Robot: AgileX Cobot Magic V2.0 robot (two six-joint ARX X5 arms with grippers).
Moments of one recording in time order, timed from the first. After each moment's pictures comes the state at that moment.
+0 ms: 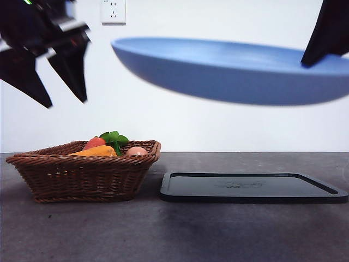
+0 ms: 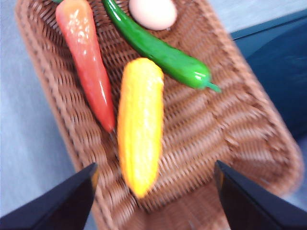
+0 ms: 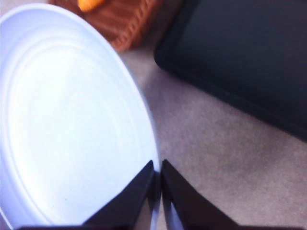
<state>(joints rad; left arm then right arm) -0.35 1.41 1.15 -0.65 0.08 0.01 0.35 0.97 0.91 -0.86 -0.49 0.07</state>
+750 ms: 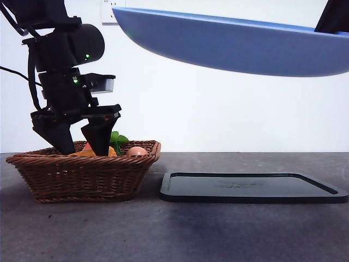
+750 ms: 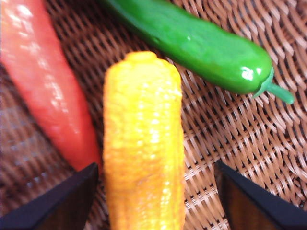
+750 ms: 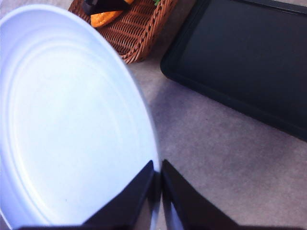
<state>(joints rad) -0.37 1.79 1.27 -0.59 0.02 0.09 0.35 0.89 0.91 -0.88 -0.49 0.11</state>
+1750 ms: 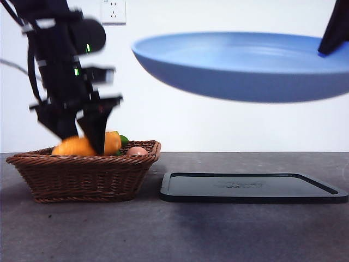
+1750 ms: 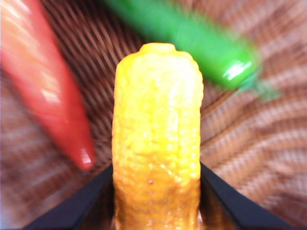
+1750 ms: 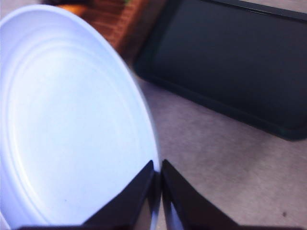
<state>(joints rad) -0.39 1.73 1.28 -0.64 0.02 0.04 0.35 0.91 0.91 -0.88 -0.38 0.13</state>
